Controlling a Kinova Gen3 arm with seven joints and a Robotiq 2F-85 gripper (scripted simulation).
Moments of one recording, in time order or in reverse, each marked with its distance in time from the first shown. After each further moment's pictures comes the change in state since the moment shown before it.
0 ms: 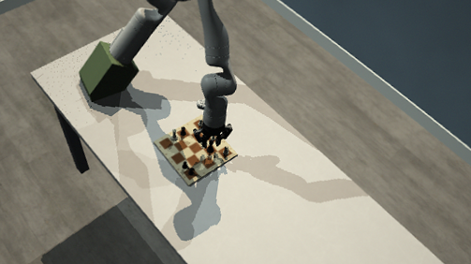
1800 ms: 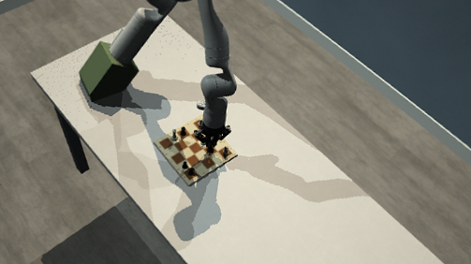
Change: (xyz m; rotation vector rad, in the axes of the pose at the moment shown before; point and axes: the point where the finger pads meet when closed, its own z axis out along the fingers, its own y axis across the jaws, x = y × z) arm 0.002 0.000 0.004 0.000 0.006 0.000
